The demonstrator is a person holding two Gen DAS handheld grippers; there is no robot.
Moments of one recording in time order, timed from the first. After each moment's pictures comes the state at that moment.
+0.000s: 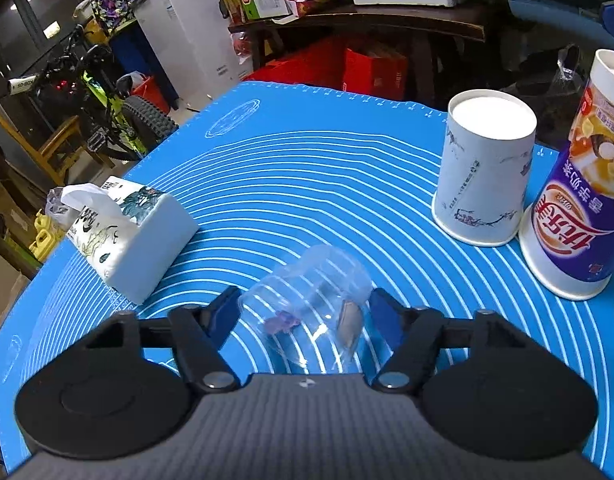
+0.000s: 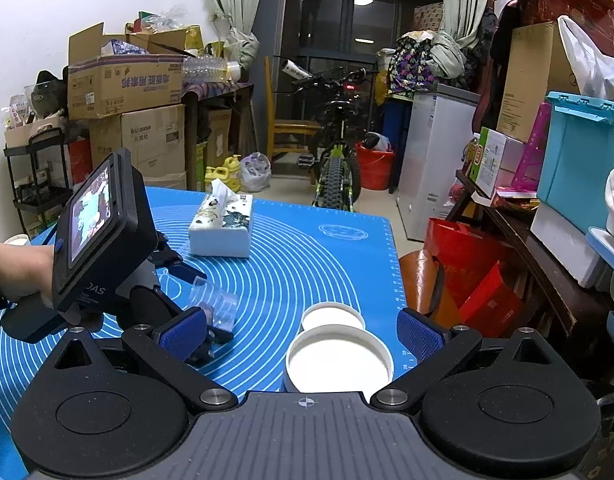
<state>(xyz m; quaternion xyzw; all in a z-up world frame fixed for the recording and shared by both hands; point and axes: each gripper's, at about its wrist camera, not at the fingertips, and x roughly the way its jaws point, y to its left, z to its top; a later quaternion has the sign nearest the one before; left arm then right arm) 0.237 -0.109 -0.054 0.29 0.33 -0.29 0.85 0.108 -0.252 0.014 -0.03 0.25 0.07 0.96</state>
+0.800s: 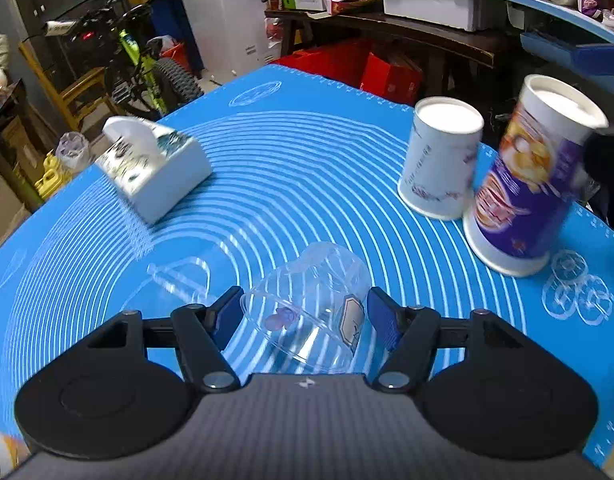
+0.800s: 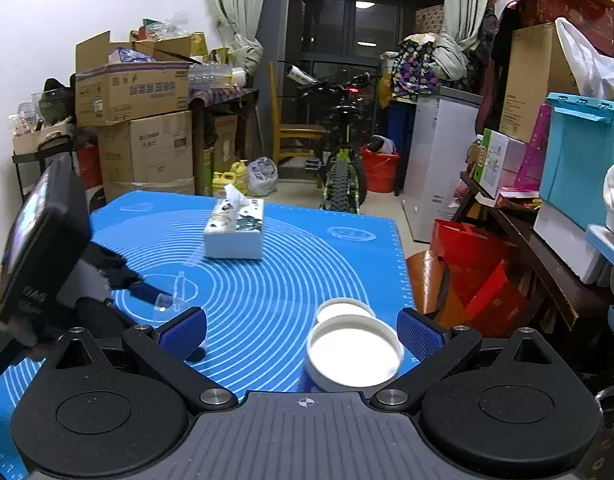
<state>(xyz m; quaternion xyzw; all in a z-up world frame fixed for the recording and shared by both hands) 0.181 -0.076 -0.032 0.21 0.37 -0.26 0.87 0.088 -0.249 0.021 -0.02 0.25 0.08 0.97</state>
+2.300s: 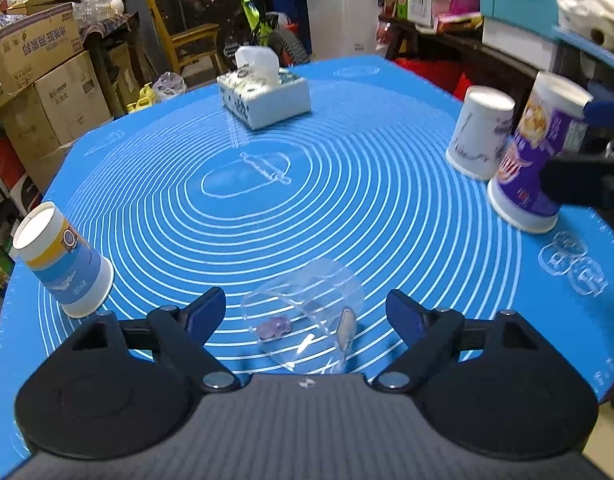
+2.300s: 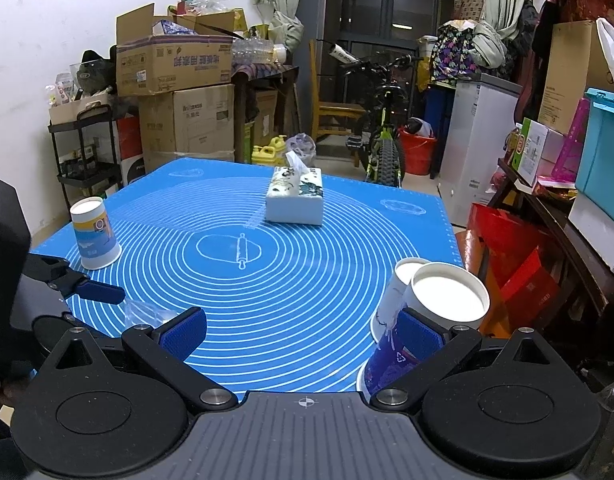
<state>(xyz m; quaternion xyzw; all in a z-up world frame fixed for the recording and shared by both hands) 0.090 -0.019 -0.034 0.11 0.37 -0.12 0.91 0.054 -0.206 0.012 -0.03 0.28 0.13 0.95</state>
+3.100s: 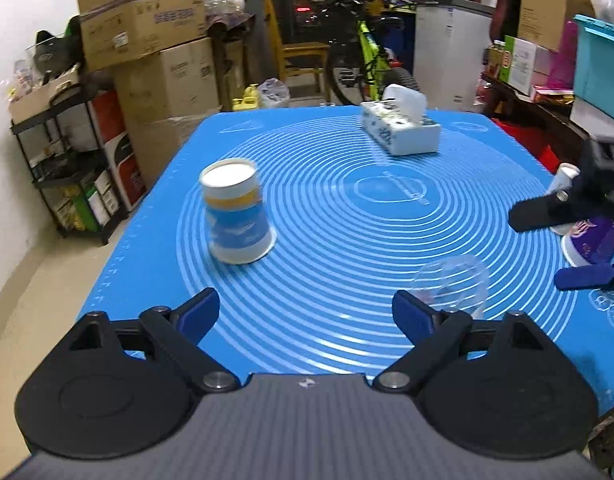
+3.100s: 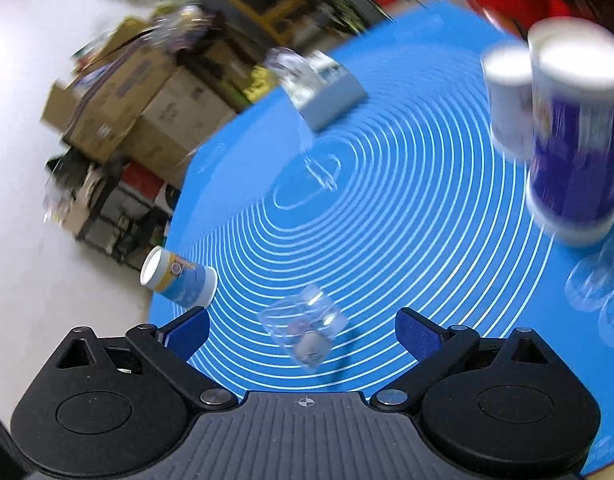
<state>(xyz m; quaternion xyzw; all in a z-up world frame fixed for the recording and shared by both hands) 0.041 0.078 -0.001 0.03 0.34 0.02 0.94 0.099 -0.164 -0.032 0.32 0.45 0.14 0.82</state>
